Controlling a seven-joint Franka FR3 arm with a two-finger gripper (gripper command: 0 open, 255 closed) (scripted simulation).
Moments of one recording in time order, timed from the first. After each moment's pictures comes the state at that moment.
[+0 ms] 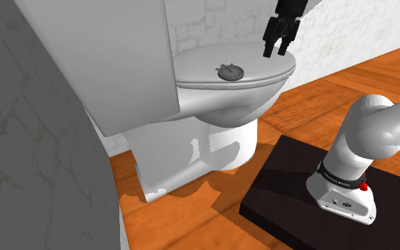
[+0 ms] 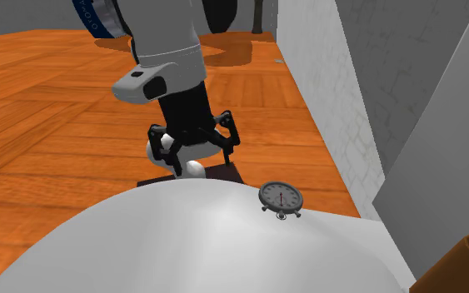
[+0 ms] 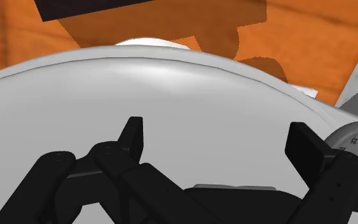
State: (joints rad) arm 0.00 -0.83 -0.05 -2.27 0.09 1.54 0.17
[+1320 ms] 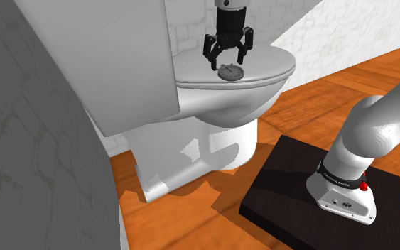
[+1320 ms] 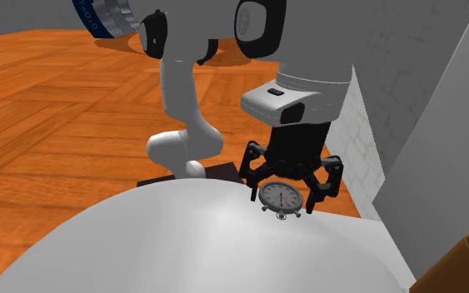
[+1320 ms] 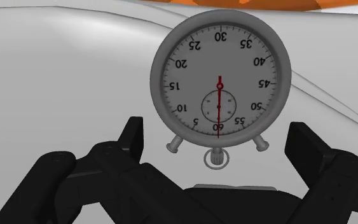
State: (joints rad) arm -0.10 -0.46 0.36 -2.04 0.02 1.66 0.78
